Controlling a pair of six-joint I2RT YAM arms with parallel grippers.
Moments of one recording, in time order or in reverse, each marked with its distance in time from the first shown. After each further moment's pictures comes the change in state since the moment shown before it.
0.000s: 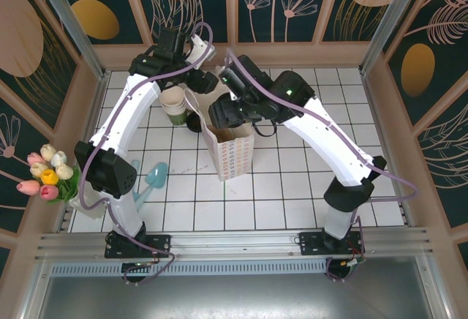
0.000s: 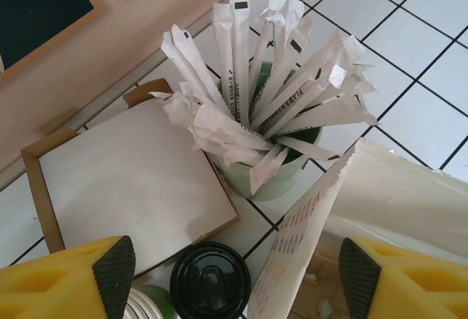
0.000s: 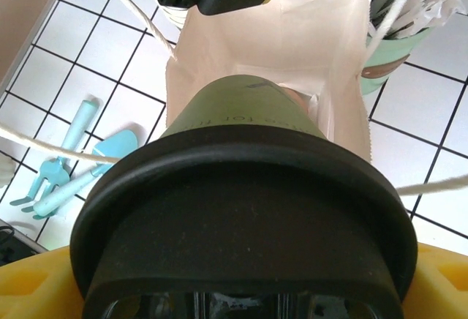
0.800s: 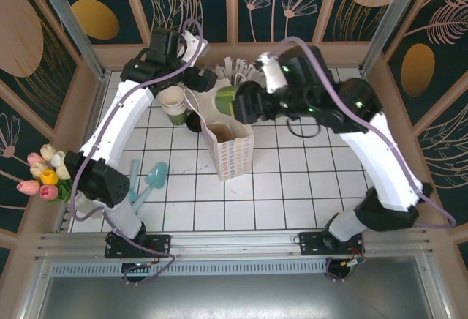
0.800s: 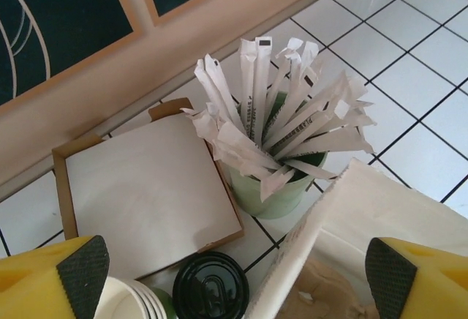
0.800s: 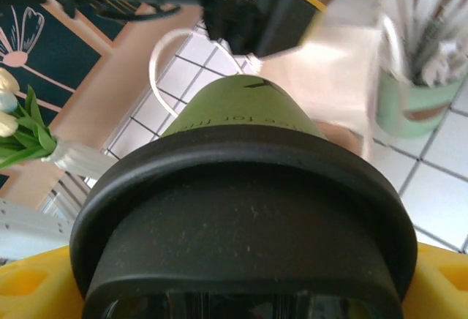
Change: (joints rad) left arm 0.000 -0.077 -0.056 0.070 -0.041 -0.091; right arm -0.088 -0.241 -0.062 0.115 -0.242 -0.082
